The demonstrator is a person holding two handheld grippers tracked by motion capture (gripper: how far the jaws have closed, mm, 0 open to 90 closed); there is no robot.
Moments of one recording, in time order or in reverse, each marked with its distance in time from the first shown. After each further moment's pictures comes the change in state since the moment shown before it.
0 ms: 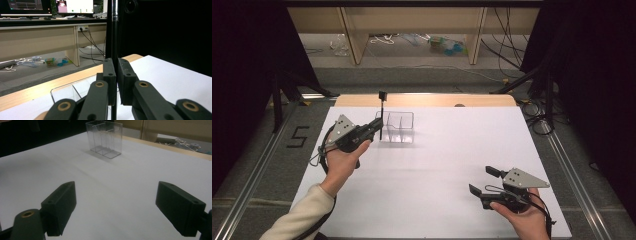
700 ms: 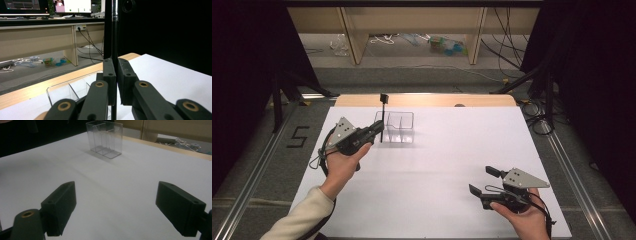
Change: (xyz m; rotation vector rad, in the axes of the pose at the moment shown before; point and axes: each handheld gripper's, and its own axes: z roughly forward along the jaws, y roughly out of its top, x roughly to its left) left arm -0.005 -0.002 -0.004 0.002 -0.014 0.007; right arm 0.000 0.000 0.000 0.000 -0.001 -0.001
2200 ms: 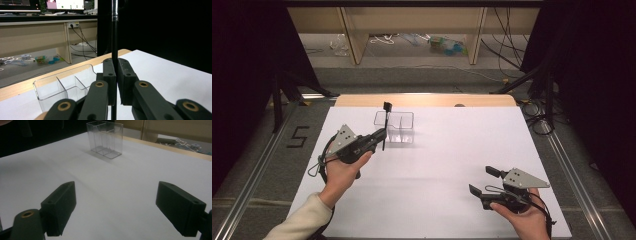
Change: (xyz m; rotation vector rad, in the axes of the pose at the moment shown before) left arm -0.014 -0.007 -0.011 0.025 -0.050 0.002; right arm 0.001 0.001 -0.002 0.026 0.004 0.015
